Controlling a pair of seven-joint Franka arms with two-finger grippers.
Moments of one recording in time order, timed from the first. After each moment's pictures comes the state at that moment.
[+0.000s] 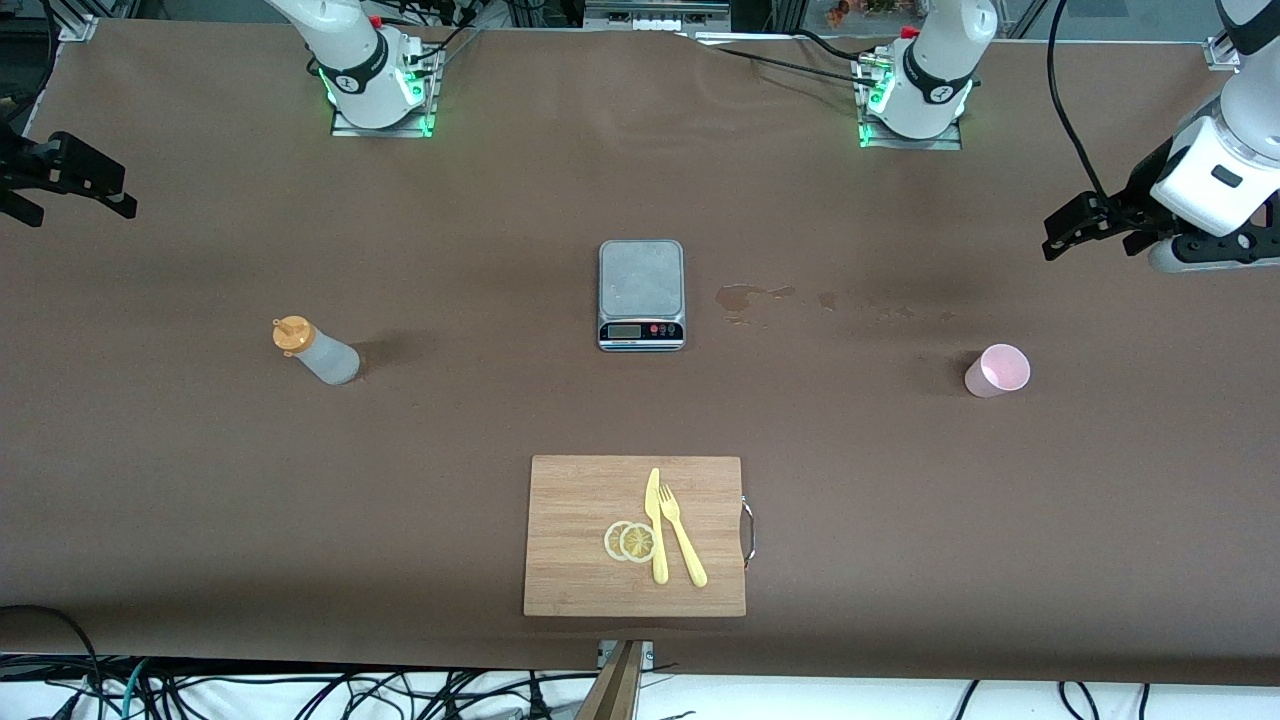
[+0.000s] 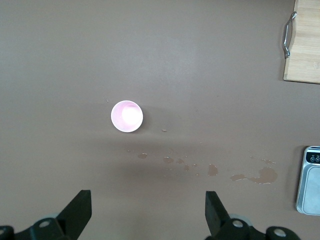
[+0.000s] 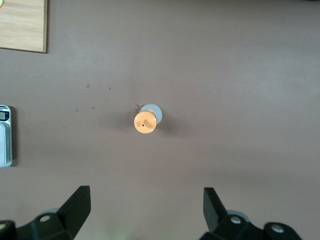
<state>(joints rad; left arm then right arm) 0.00 -0.10 -0.03 -1.83 -0.02 1.70 -0.13 0.04 -0.04 -0.09 -1.57 0.01 1.53 -0.16</state>
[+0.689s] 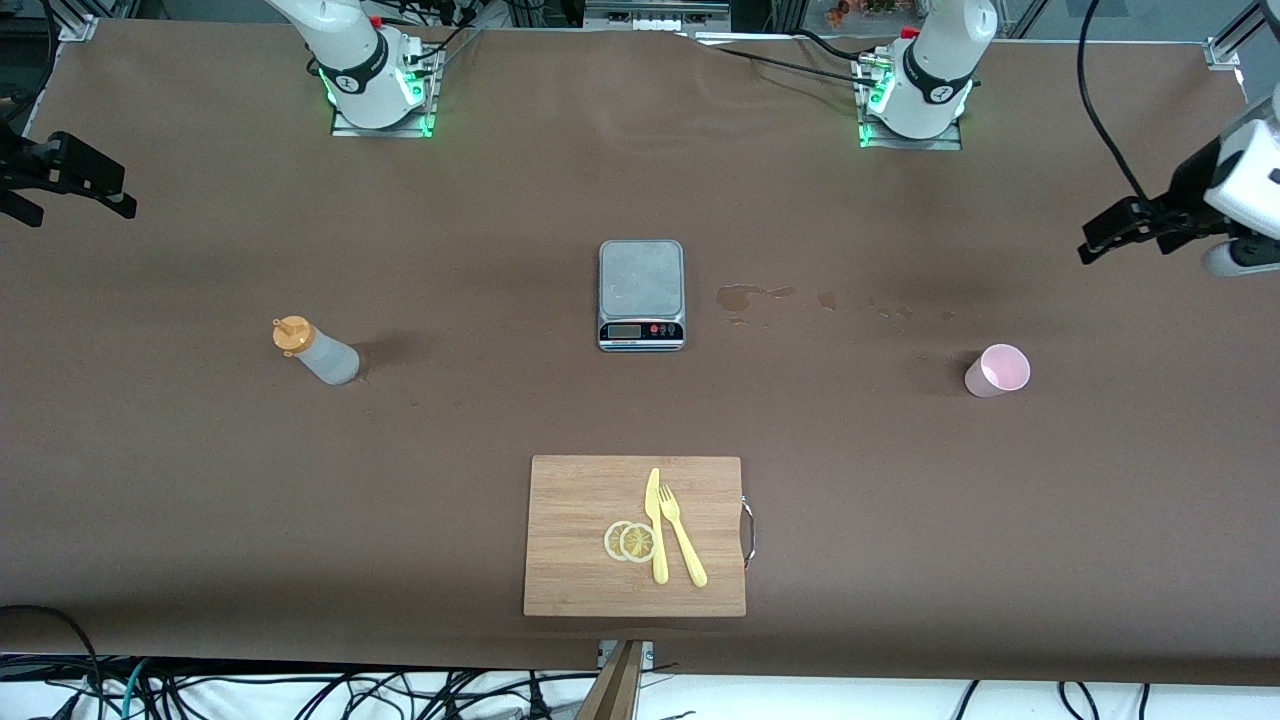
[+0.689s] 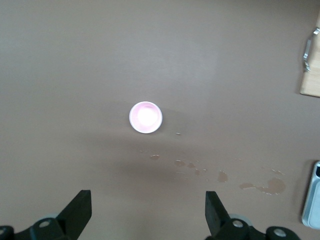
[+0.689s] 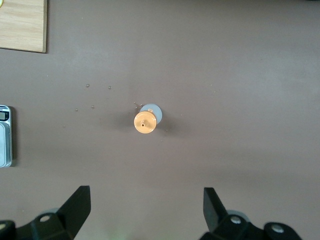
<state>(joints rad) 0.10 -0.09 -0.02 -1.82 -0.02 1.70 -0.13 0.04 -0.04 -0.09 -1.57 0.01 1.53 -0.16</state>
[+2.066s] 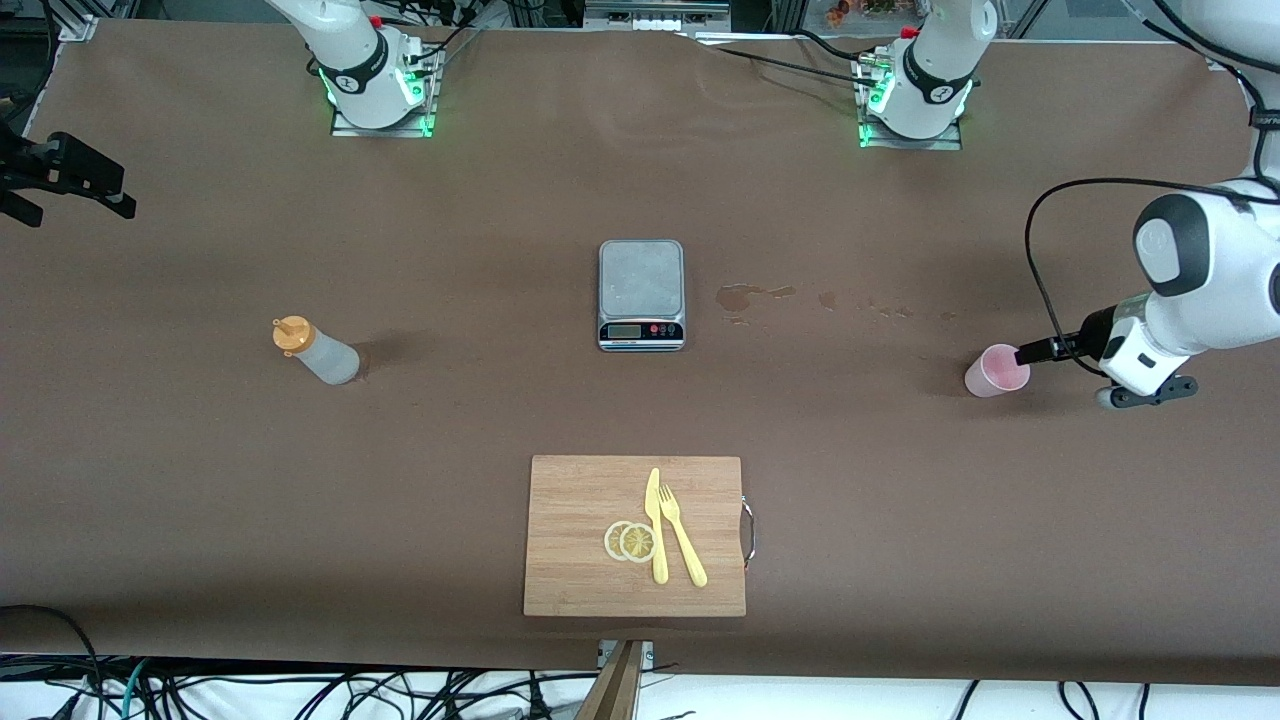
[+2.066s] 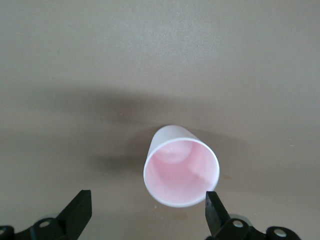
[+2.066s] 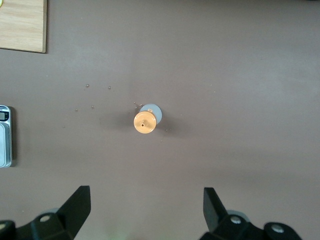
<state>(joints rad) 0.22 0.34 -0.02 -2.01 -0.10 2.19 0.07 0.04 -0.04 -0.09 -1.57 0.01 1.53 -0.16</state>
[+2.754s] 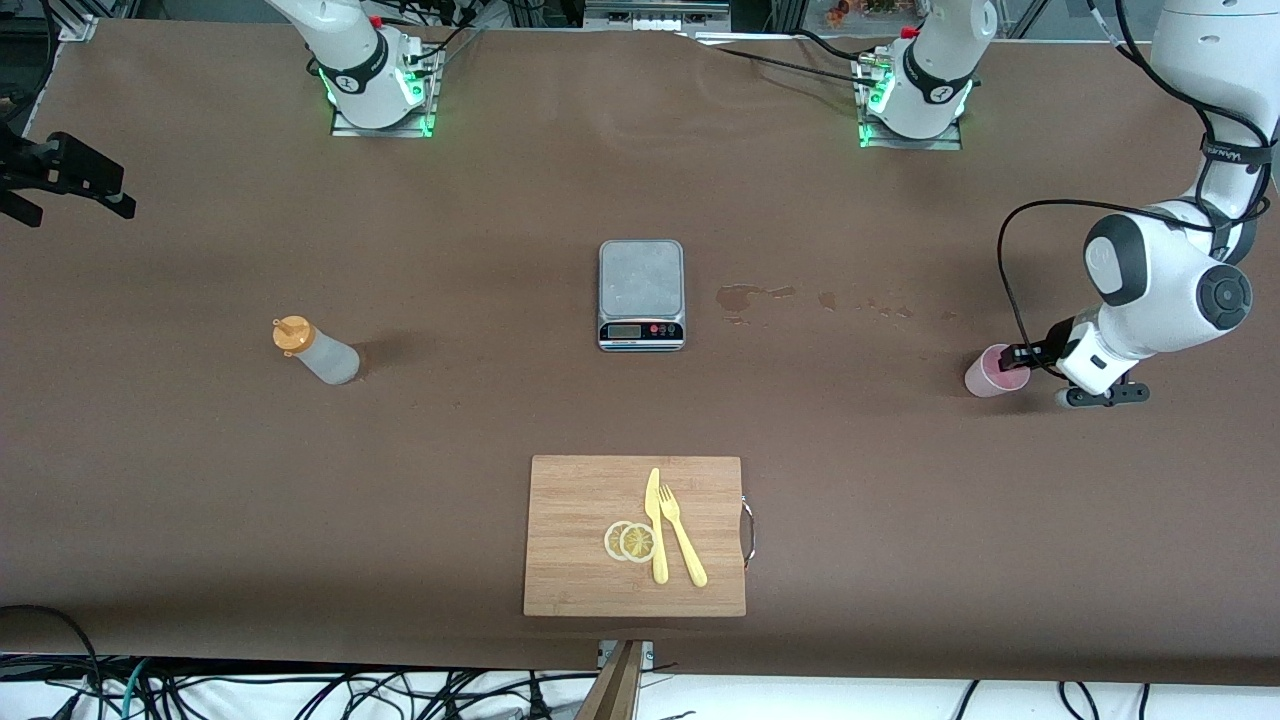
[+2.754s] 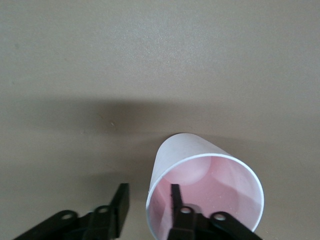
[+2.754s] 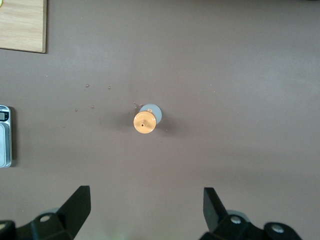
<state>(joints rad) 0.22 0.40 -0.03 -2.11 -0.10 2.38 0.16 0.04 -0.04 -0.09 -1.57 0.01 1.53 -0.16</state>
